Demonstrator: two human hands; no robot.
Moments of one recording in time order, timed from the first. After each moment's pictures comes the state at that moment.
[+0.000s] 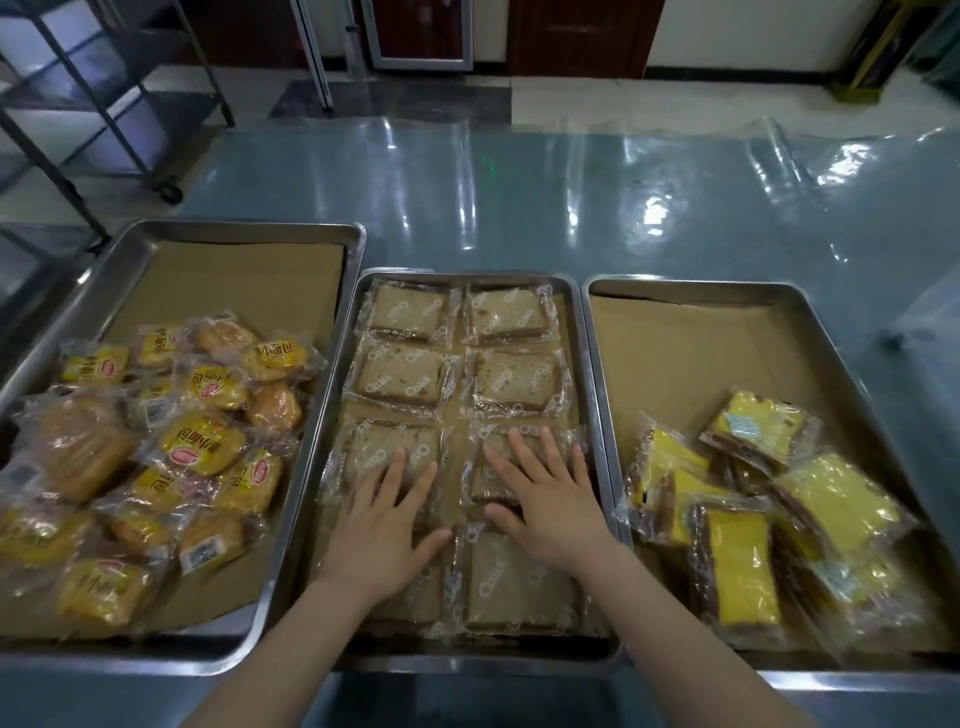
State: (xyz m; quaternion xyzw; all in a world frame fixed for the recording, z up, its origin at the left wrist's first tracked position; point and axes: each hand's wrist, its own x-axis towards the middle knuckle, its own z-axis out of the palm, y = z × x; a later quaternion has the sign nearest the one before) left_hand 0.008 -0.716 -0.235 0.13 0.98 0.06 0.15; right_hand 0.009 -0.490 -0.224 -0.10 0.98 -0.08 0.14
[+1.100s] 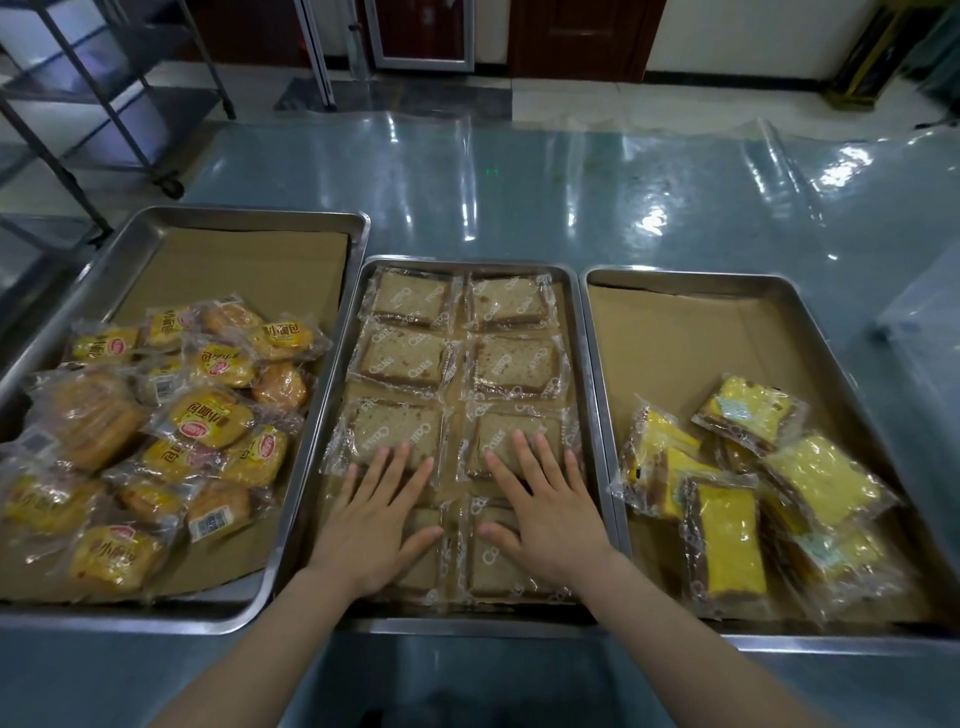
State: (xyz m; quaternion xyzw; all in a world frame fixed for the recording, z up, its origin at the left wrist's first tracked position) left_hand 0.023 -0.733 -0.236 0.21 0.97 0.02 0.13; right_hand 0.045 -0.496 -0.229 -0.12 0.98 -0.03 0.12
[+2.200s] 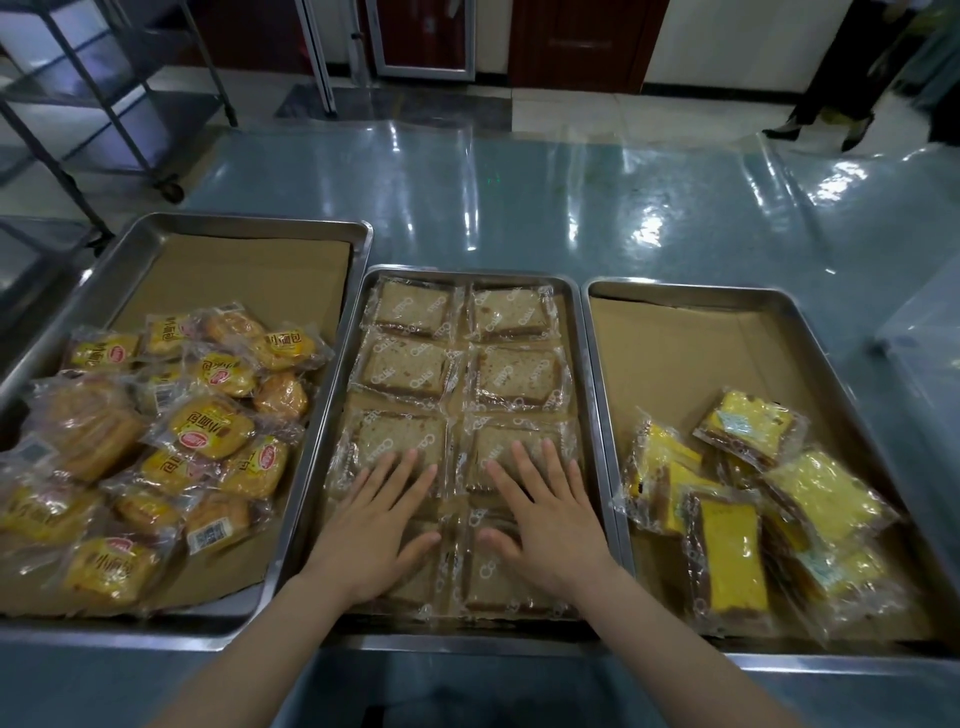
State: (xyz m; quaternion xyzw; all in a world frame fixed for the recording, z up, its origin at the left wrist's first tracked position) left_hand 0.015 -0.736 -0.222 0.25 0.96 0.03 0.13; right_hand 0.041 -0.499 -0.224 -0.10 0.99 -0.05 0.10
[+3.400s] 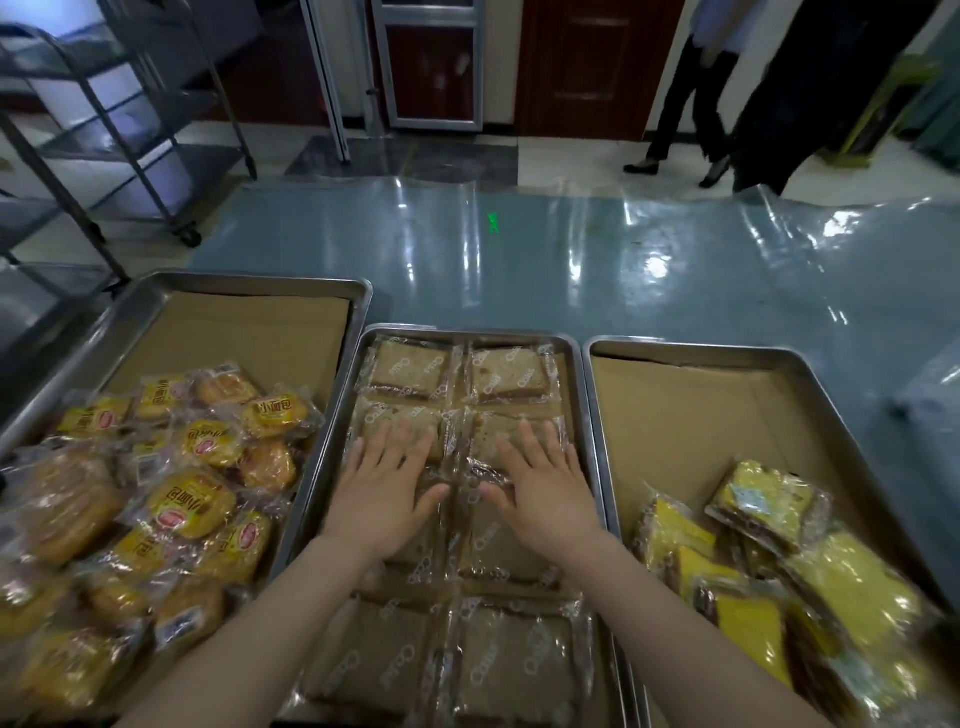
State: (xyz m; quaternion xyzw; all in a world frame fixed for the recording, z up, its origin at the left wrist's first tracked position) left_hand -0.084 -0.697 -0.195 0.16 0.99 0.03 0.05; right_hand -0.064 -0.487 -0.195 -0.05 0.99 -0.11 0.08
